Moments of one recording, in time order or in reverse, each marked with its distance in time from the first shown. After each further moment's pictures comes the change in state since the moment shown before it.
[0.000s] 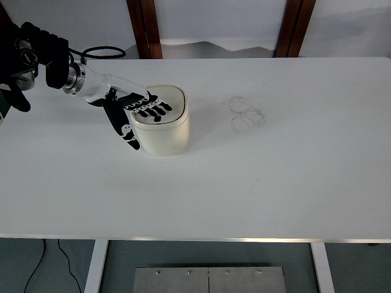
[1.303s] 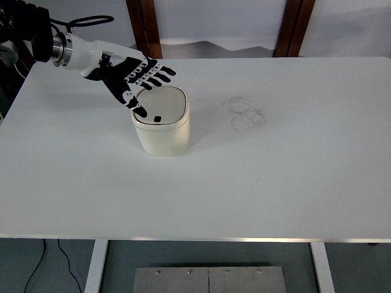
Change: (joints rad) left arm -0.072 0.048 -0.034 0.042 -0.232 0.007 -0.002; right arm 0.000 0.000 0.000 0.000 0.000 0.000 0.000
